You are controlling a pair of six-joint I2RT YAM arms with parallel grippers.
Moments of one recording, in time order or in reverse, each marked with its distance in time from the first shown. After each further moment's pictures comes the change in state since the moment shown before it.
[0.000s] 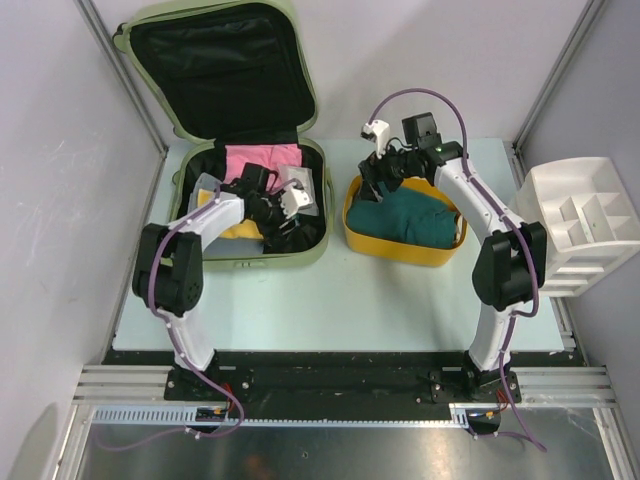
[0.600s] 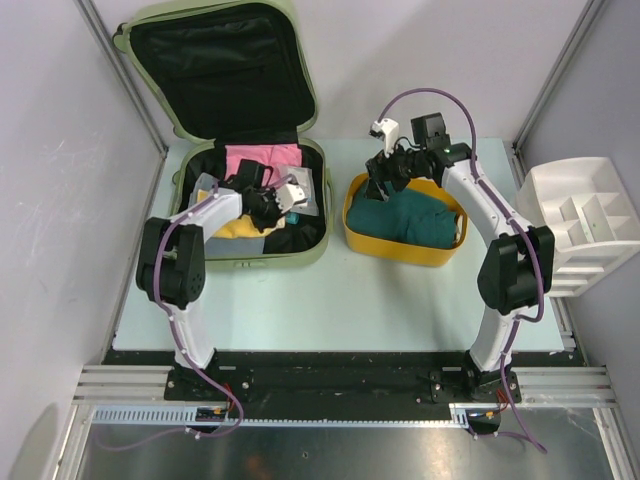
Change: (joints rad) left arm 0.040 0.089 0.047 0.036 -0.081 0.041; right arm -0.030 -0.043 -0.046 0.013 0.005 0.025
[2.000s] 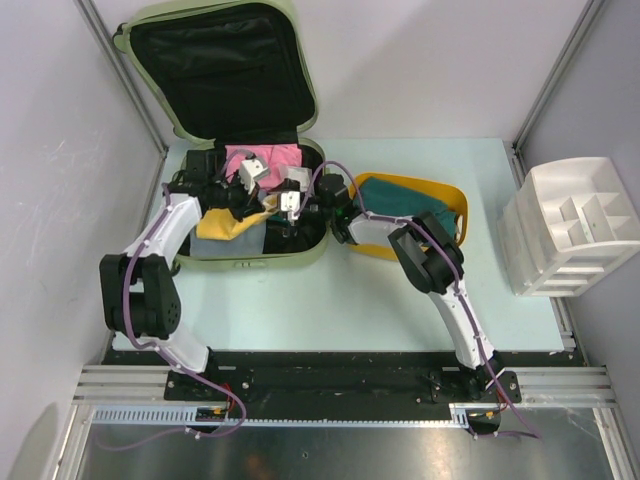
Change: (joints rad) left arm 0.192 -0.262 -0.066 0.006 0.415 -0.165; right arm 0.395 0.476 -0.132 1.292 -0.177 -0.331
